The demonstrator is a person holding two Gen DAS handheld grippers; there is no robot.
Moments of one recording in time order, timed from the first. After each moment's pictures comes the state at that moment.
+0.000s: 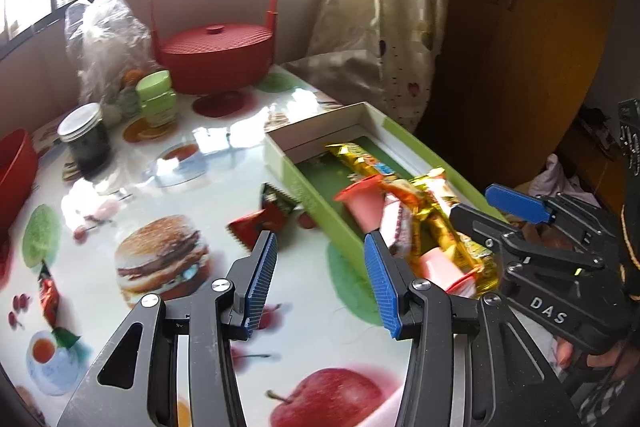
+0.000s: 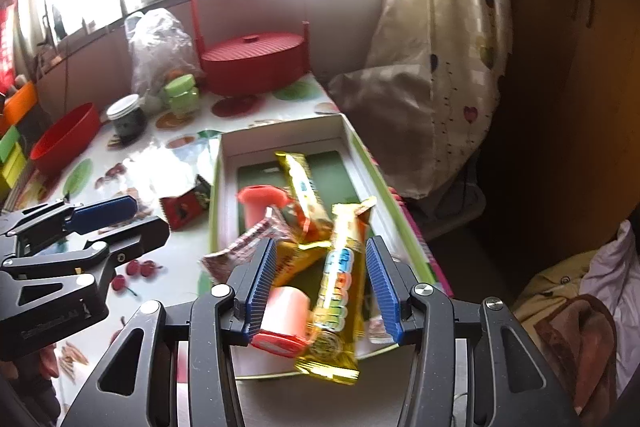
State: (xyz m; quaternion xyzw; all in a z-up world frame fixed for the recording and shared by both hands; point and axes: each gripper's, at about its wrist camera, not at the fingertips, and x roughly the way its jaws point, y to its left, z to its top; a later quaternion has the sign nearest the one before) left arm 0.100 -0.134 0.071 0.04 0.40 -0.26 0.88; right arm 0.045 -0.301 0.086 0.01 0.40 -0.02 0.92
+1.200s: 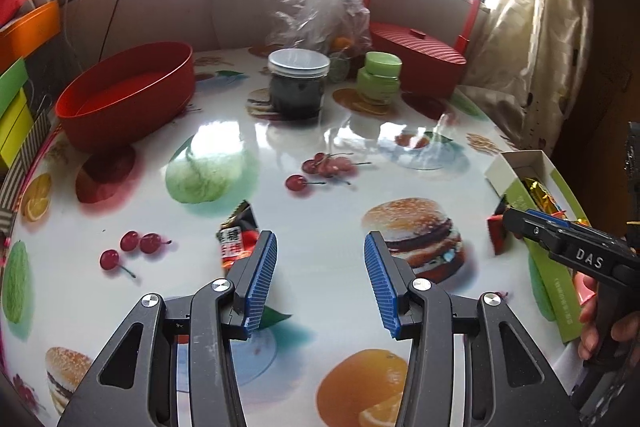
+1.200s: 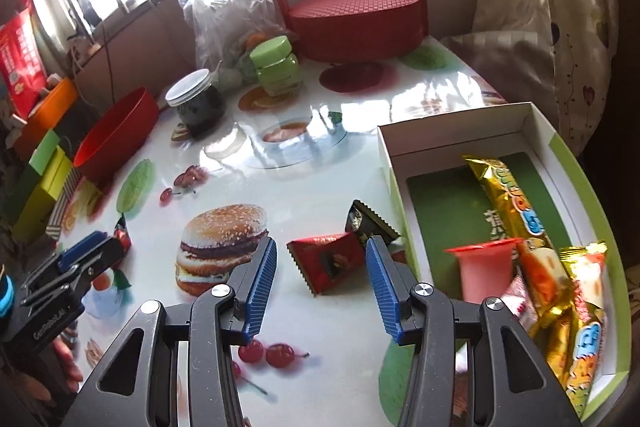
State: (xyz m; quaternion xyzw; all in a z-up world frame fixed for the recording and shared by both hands) left arm 0.132 0.043 0.041 -0.05 0.41 -0.07 0.91; right arm 0.145 -0.203 0.045 0.08 0.46 0.09 0.88
